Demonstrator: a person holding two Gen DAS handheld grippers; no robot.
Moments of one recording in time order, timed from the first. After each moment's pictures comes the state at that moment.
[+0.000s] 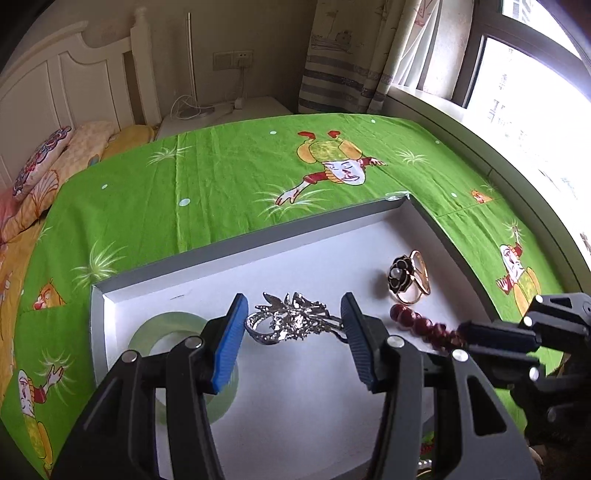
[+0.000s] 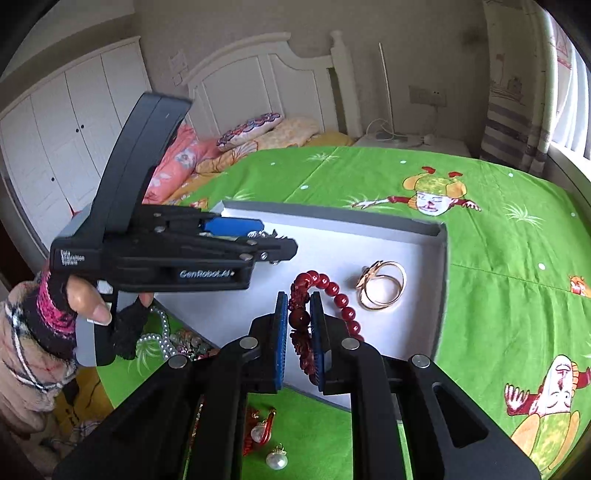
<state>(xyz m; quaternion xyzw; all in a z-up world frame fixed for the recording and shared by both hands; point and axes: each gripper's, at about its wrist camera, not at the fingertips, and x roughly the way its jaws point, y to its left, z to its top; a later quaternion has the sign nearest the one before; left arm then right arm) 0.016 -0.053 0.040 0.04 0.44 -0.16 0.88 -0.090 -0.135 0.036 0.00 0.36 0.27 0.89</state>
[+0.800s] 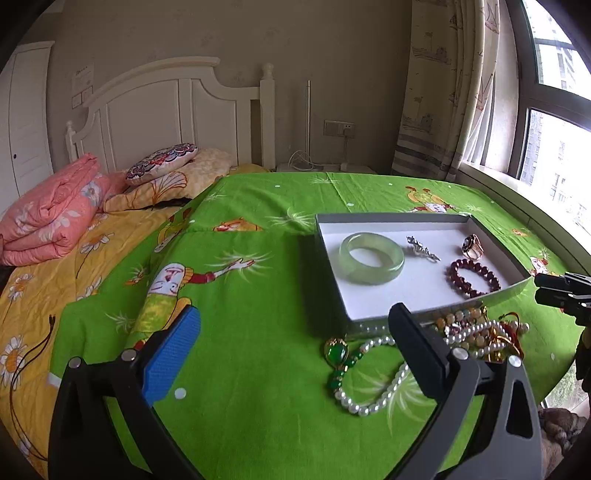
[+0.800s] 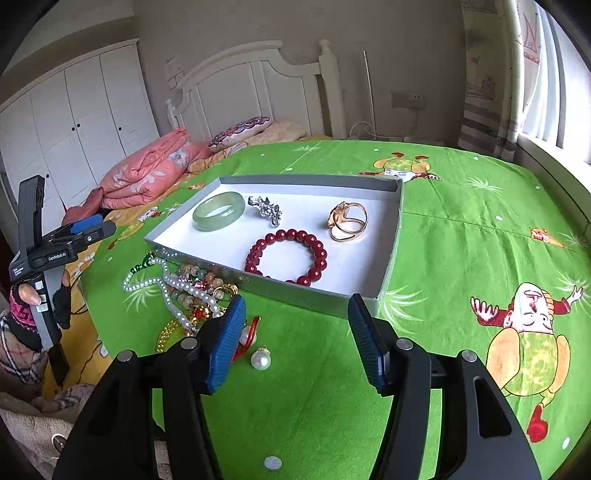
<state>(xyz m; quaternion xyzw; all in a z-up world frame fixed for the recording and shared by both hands) -0.181 0.100 0.051 0.00 0.29 0.00 0.96 -0.163 -0.177 0.019 -0.01 0.34 0.24 0.91</state>
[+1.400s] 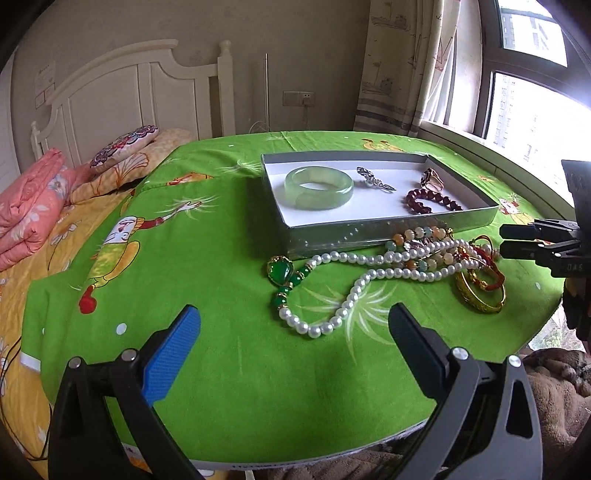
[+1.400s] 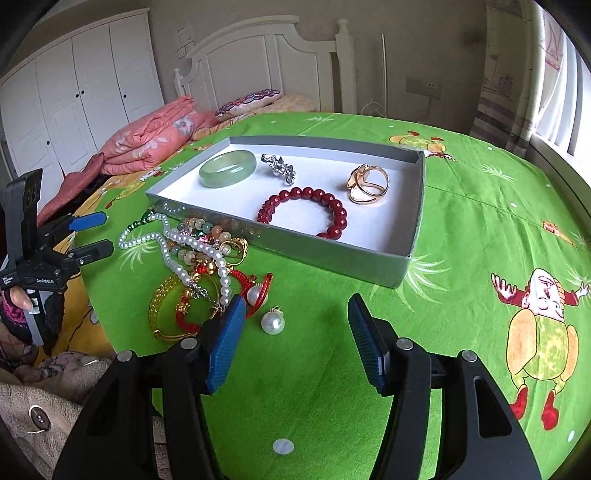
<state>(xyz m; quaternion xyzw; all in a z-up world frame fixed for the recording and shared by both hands) -0.204 0.068 0.006 0.02 0.33 -0.08 0.94 -0.170 -0.160 -0.003 -0.06 0.37 0.25 0.89</state>
